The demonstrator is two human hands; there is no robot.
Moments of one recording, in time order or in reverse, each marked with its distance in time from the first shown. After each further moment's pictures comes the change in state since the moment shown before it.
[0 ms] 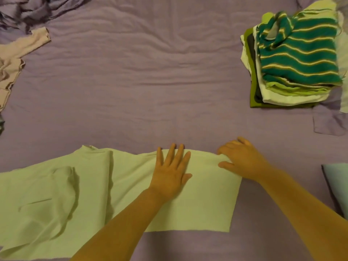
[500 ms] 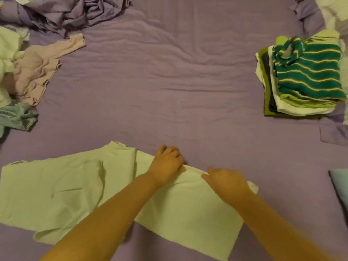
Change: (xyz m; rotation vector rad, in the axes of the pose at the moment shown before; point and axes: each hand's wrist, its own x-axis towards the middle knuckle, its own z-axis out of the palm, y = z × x) left_hand -0.034 -0.080 -0.030 -0.191 0.052 0.080; right_hand -0.011 -0.146 0.002 -0.151 0.133 0.095
